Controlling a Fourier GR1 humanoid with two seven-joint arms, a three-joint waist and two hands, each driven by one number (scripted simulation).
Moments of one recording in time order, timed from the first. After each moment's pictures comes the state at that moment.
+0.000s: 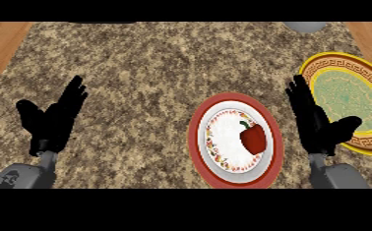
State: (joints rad) left arm -0.12 0.48 -0.23 -1.43 0.41 0.28 0.10; right arm -0.13 -0.36 0.23 -1.37 -0.44 -0.27 -0.15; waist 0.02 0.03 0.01
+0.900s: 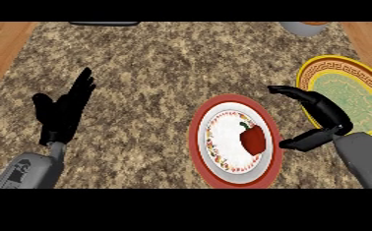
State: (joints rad) left arm -0.19 0.46 -0.25 -1.38 0.34 0.25 0.08; right arm -0.37 -0.57 0.35 -1.01 -0.17 0.34 -0.74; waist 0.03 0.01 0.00
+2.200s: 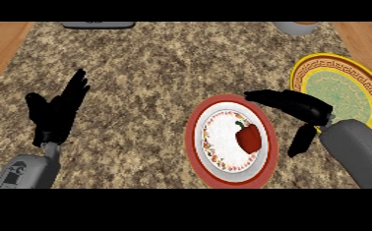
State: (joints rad) left arm -0.17 0.41 -0.14 -1.37 0.27 0.18 0.11; right arm -0.48 -0.60 0.50 -1.08 0.42 0.34 -0.57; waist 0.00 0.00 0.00
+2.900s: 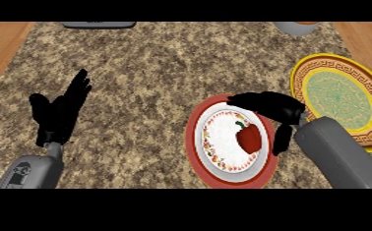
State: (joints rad) left arm -0.17 0.35 -0.08 -1.38 0.19 0.14 0.12; right arm -0.50 -0.46 0.48 -1.10 0.66 0.43 -0.43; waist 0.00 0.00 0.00
